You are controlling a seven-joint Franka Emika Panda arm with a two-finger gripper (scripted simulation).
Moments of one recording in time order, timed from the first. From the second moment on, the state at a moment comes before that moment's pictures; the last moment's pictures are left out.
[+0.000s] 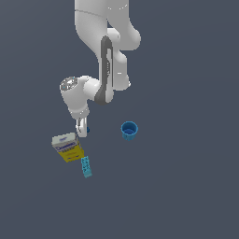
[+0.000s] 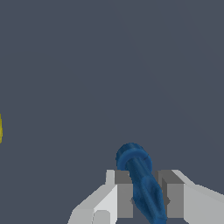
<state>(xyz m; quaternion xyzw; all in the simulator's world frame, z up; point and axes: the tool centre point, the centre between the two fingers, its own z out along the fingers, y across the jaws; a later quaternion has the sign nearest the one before) -0.096 -0.194 0.046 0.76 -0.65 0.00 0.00</state>
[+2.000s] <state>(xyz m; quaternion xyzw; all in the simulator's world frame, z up) -0.101 -0.037 0.171 0.76 -0.65 0.00 0.00</state>
